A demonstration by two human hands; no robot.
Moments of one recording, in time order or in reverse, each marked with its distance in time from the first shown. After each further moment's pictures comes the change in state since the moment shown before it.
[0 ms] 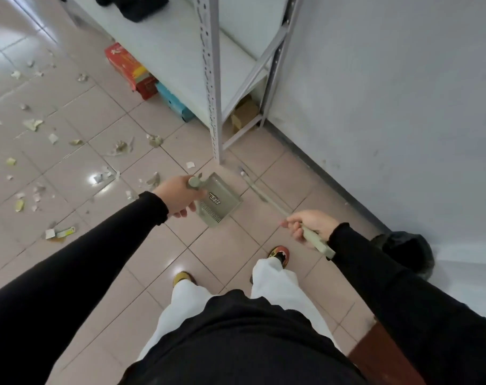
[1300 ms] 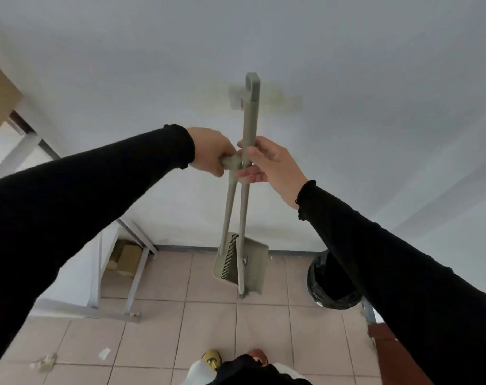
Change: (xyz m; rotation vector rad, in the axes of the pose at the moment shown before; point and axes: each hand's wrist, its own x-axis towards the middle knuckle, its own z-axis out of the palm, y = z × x) left_hand 0.057 0.632 0.174 1.530 -0.174 1.088; right_hand -0.189 -0.223 -0.288 0.136 0.374 -1.274
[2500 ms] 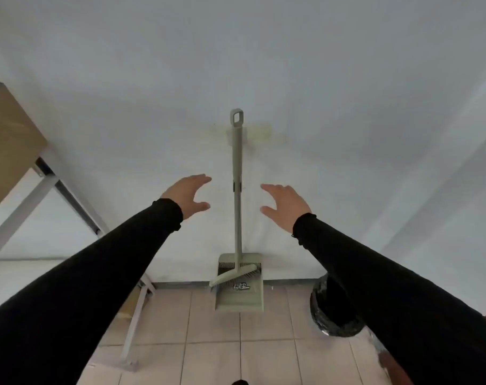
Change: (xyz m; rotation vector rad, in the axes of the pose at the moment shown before) left_hand -0.035 -0.037 0.083 -0.409 0.402 -0.174; right_hand -0.024 0.029 -0.023 -1.178 0.110 0.012
